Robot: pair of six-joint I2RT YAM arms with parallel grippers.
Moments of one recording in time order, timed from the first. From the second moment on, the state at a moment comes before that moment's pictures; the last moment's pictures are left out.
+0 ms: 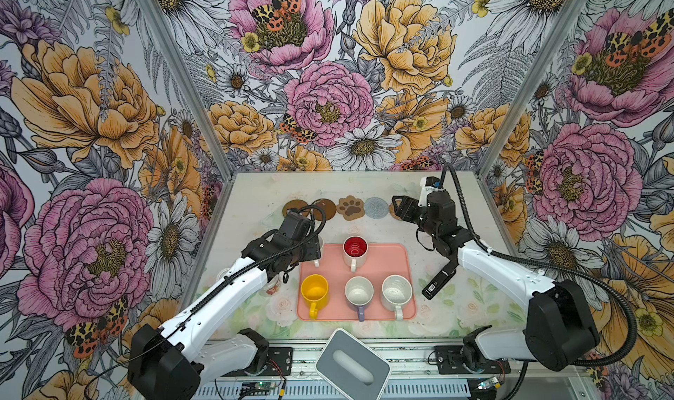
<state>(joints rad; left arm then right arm) -0.56 1.14 0.95 -0.74 -0.16 -0.62 0.37 1.37 0.90 0.10 -0.02 0.60</state>
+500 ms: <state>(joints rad) -0.58 1.27 0.93 -0.75 -0.13 -0.68 0.35 1.37 0.89 0.12 -0.06 0.60</state>
